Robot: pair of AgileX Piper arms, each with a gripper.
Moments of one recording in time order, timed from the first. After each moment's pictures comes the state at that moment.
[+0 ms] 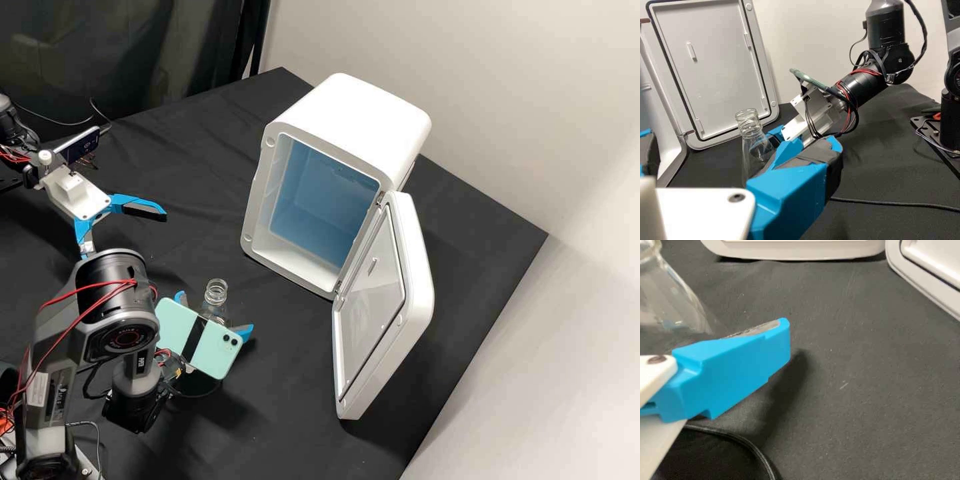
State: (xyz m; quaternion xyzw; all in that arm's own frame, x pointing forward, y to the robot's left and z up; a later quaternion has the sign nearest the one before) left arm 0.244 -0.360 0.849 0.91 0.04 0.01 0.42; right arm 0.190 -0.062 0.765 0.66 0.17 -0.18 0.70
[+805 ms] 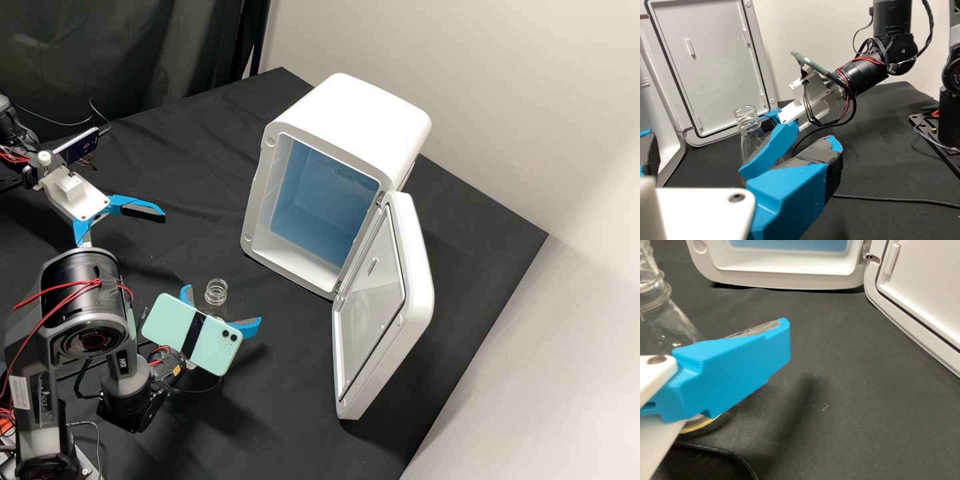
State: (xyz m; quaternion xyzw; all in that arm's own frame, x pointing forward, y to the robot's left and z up) left arm 0.242 -0.359 0.847 0.91 0.05 0.01 0.42; right arm 0.187 -0.053 0.778 0.66 0.15 -0.15 0.72
